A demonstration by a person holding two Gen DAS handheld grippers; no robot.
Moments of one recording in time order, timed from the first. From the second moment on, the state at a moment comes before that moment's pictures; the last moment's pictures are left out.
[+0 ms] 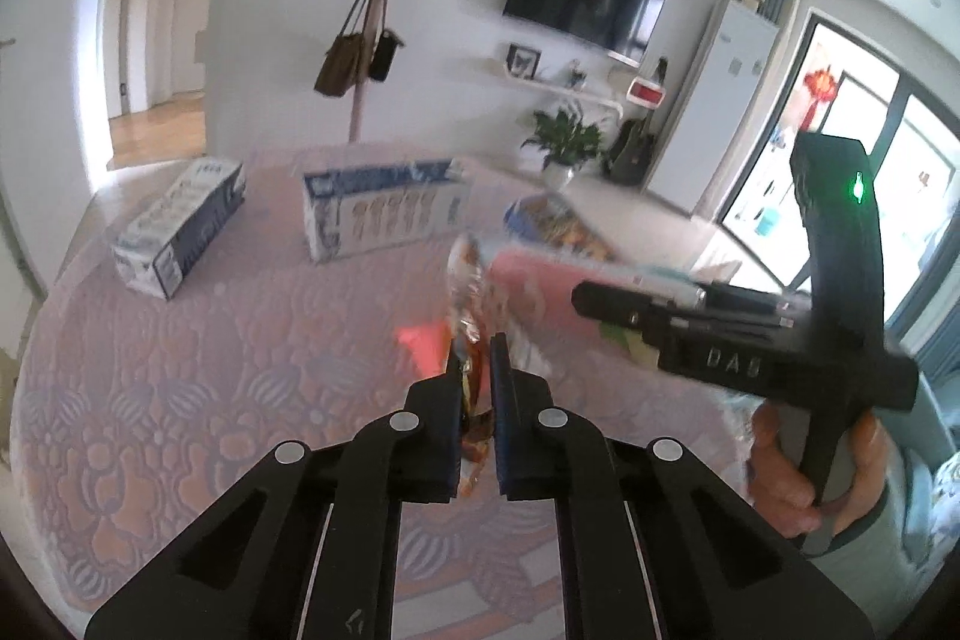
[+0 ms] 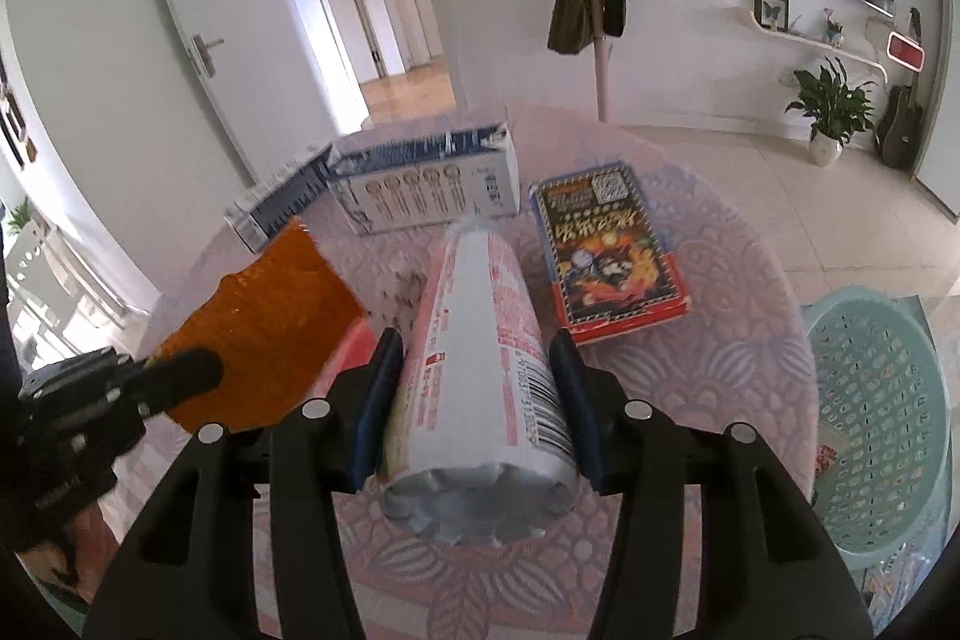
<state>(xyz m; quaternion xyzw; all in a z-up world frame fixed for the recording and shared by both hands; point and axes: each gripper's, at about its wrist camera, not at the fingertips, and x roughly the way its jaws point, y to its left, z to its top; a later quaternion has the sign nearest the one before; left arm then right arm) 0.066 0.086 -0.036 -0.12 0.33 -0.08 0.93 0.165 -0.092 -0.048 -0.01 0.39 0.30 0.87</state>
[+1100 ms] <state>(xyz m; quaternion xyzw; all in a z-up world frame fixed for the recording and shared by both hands) 0.062 0.085 -0.023 -0.13 0.30 -0.09 0.94 0.178 -0.068 -0.096 -0.02 0.53 0.32 0.79</state>
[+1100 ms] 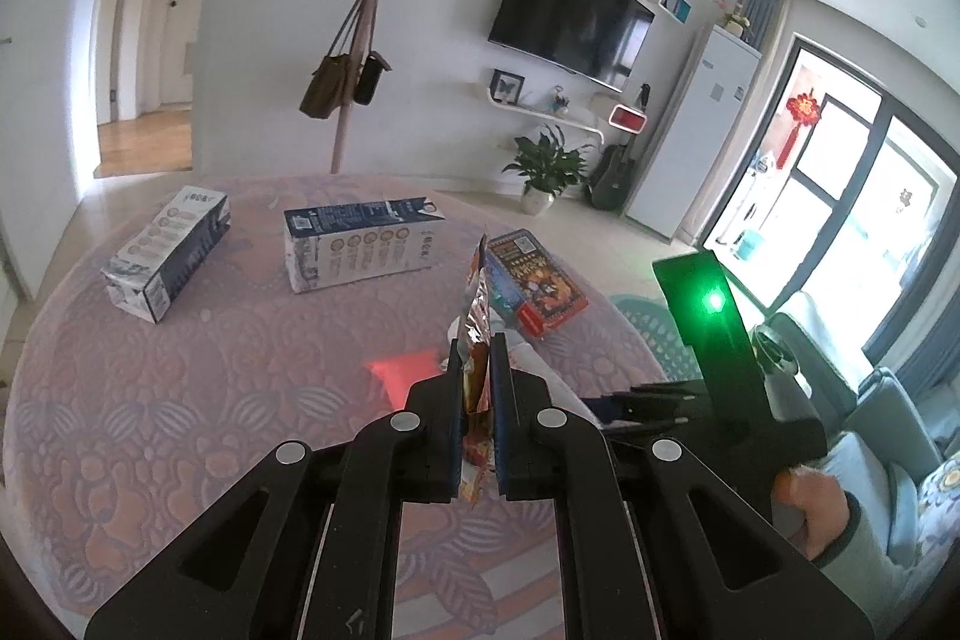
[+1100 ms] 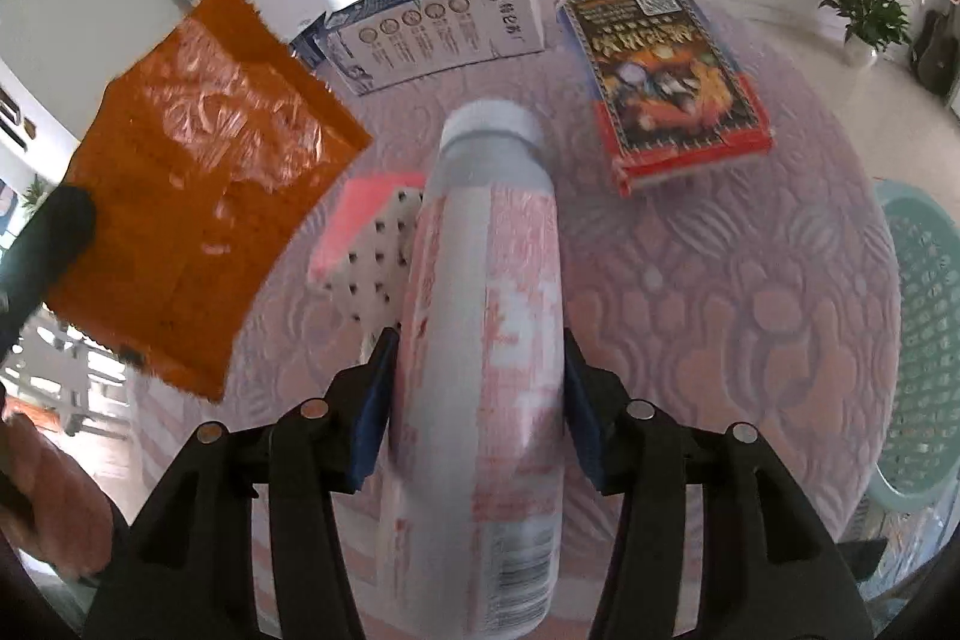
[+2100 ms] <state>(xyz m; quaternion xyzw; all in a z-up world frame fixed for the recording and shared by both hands) 0.172 -0.058 0.038 -0.10 0.27 -0.23 0.93 0.175 -0.301 0.021 0.12 0.32 0.13 0.93</state>
